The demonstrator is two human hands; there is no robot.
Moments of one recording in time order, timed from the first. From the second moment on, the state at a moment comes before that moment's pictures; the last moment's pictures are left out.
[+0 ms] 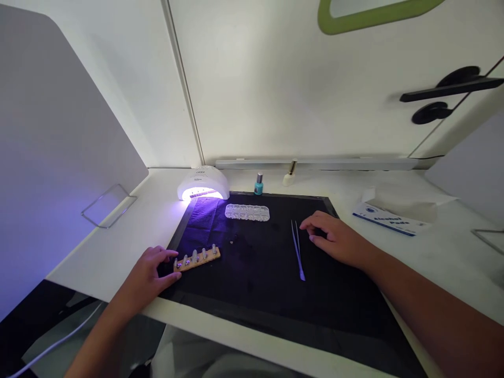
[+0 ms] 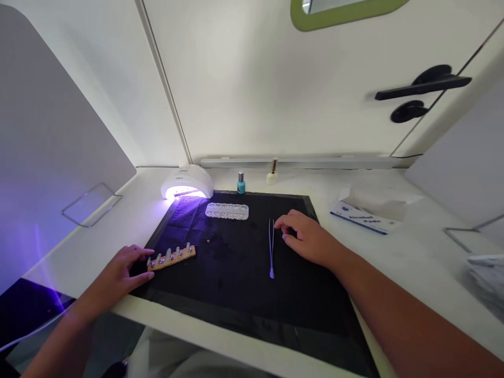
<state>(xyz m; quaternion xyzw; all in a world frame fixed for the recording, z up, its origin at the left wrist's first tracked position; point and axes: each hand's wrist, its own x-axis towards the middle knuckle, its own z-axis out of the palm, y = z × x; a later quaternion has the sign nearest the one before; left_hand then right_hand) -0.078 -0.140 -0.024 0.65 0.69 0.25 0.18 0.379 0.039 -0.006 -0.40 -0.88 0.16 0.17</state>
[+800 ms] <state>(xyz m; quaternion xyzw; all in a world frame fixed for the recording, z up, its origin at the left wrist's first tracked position) -0.002 -0.103 0.021 0.76 0.54 0.27 0.24 0.383 0.041 -0.002 -0.41 -0.89 0.12 0.15</state>
